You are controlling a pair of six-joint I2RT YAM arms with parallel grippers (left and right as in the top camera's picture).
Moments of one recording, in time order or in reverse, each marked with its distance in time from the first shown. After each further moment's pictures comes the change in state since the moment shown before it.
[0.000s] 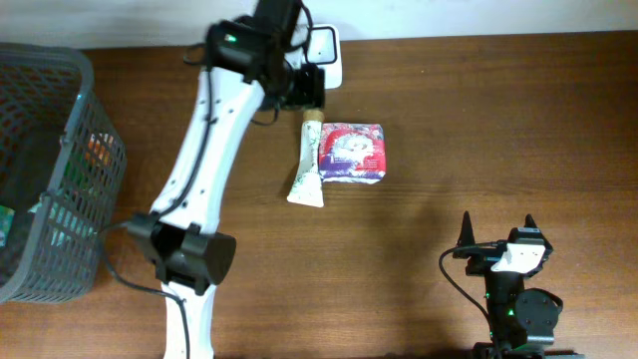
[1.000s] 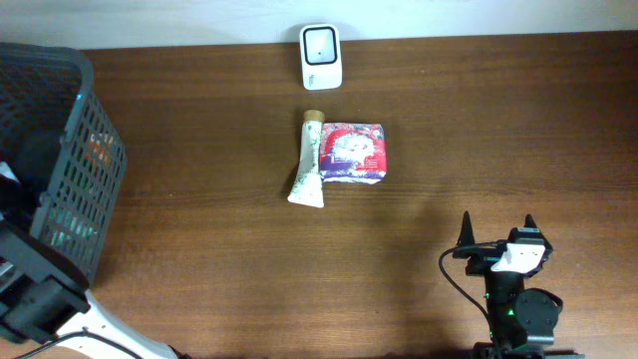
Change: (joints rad) left arm 1.118 -0.082 -0.683 0.198 -0.172 0.212; right arm 0.000 0.000 0.000 0.000 0.000 0.000
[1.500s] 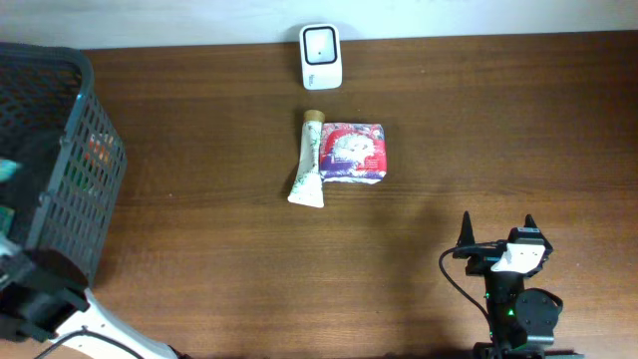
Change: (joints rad) left arm 0.000 0.014 0.697 -0.312 0.087 0.000; right arm 0.000 0.000 0.000 0.000 0.000 0.000
